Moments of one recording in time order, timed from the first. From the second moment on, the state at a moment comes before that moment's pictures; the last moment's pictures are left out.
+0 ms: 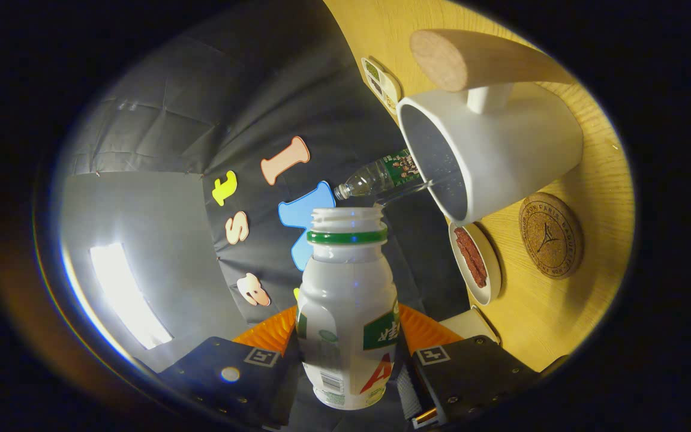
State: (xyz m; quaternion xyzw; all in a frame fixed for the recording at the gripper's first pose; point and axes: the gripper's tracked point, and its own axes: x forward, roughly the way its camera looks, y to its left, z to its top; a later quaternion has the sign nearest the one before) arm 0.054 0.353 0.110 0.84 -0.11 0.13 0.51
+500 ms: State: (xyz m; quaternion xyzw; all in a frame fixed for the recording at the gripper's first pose) arm 0.055 0.349 0.104 0.86 -0.12 0.12 0.49
